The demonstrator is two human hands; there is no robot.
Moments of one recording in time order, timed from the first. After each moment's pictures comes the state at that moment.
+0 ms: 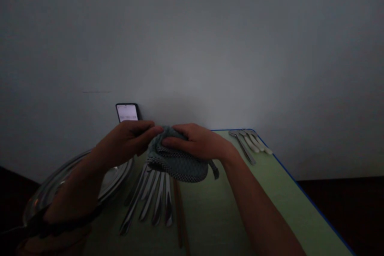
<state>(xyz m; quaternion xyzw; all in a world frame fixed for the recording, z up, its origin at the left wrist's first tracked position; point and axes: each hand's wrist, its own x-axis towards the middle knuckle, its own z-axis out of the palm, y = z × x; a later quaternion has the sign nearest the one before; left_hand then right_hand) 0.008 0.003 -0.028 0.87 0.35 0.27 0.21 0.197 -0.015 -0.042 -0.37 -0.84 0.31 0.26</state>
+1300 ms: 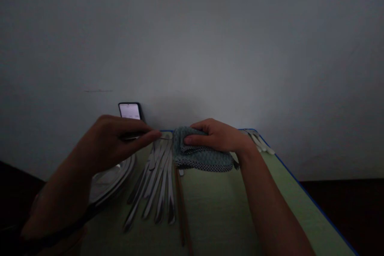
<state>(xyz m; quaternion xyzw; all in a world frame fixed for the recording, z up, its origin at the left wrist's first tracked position) -0.010 -0.008 -0.018 0.90 0.34 0.28 -0.01 0.227 -0.017 -0.046 -0.41 -0.73 0.48 0.25</state>
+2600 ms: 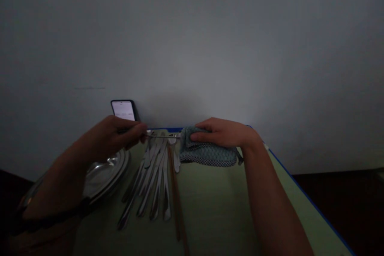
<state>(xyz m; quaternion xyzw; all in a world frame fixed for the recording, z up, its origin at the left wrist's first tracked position) -0.019 0.014 -0.031 0.87 0.42 0.21 0.15 0.245 -0.016 -0.035 -0.44 -0.82 0.35 0.13</state>
